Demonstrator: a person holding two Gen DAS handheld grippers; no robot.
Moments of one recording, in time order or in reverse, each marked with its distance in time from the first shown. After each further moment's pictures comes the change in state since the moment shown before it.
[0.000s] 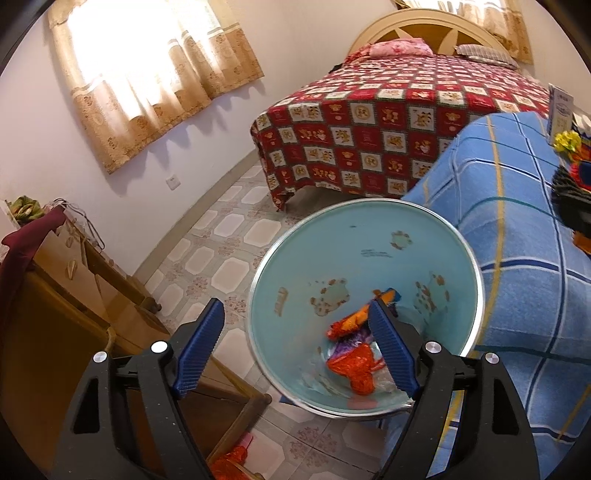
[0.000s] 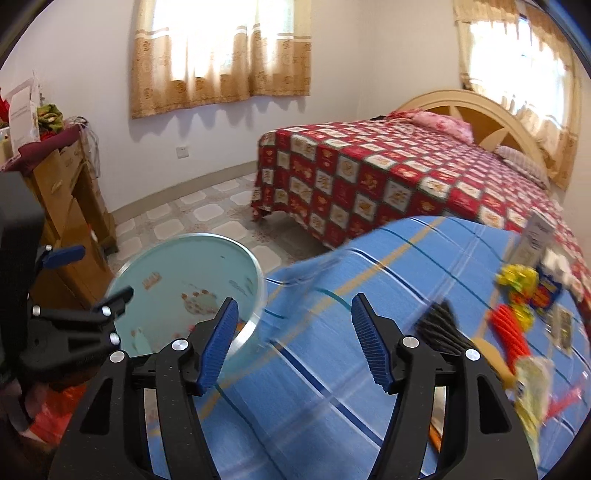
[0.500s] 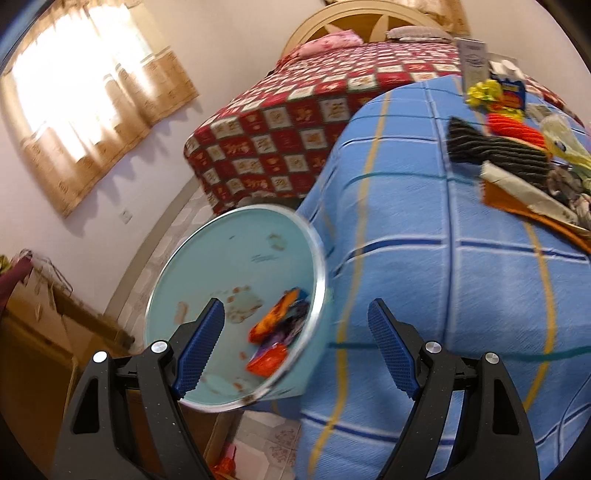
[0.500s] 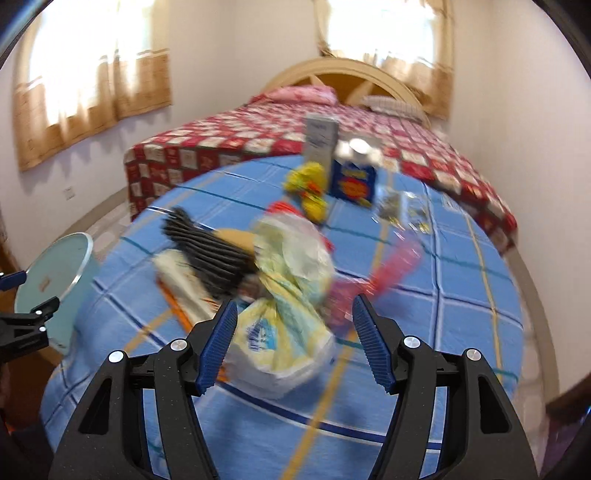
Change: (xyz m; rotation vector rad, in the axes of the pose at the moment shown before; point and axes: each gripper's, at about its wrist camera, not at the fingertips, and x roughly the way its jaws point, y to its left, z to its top) left arm -0.029 -0.115 -0.004 0.180 -0.039 -0.129; right arm -0.085 -0.157 -0.112 0.339 0.030 -0.351
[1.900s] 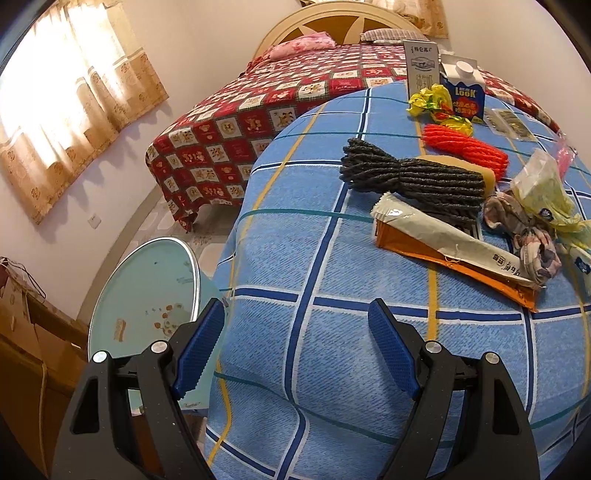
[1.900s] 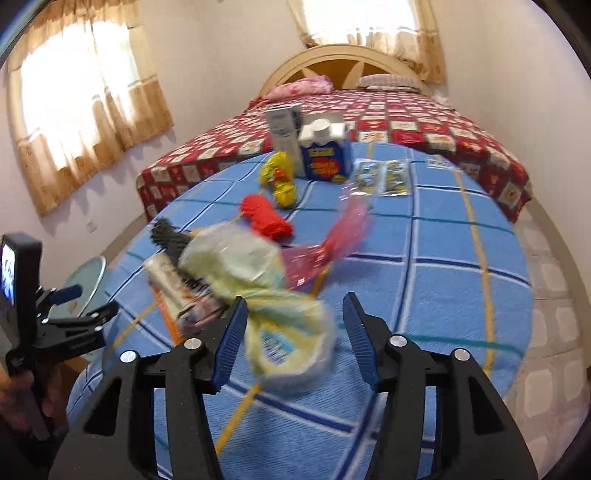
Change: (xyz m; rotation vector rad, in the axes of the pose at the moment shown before) left arm -0.009 -0.071 0.031 -0.004 0.009 -0.109; right arm -0.011 -0.085 -0.021 0.146 0.009 0.131
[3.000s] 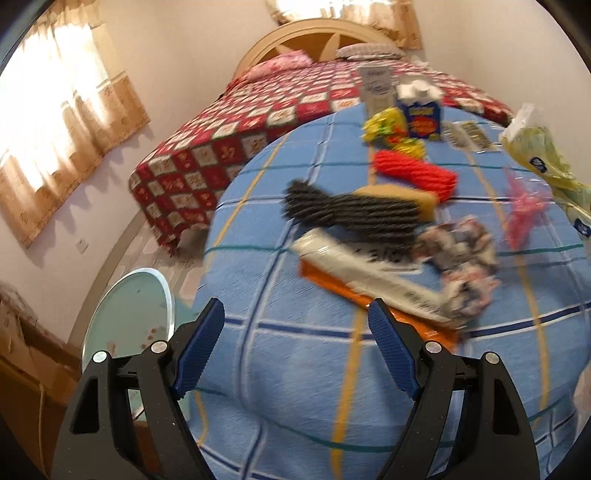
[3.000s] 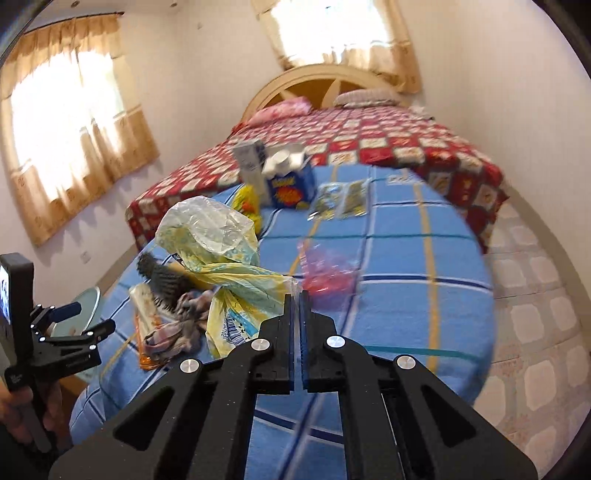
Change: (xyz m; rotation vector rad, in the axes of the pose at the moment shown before) left arm -0.032 -0.042 0.013 0.063 -0.087 -0.069; right arm -0.038 -0.037 0.001 0.074 -0.107 -0.024
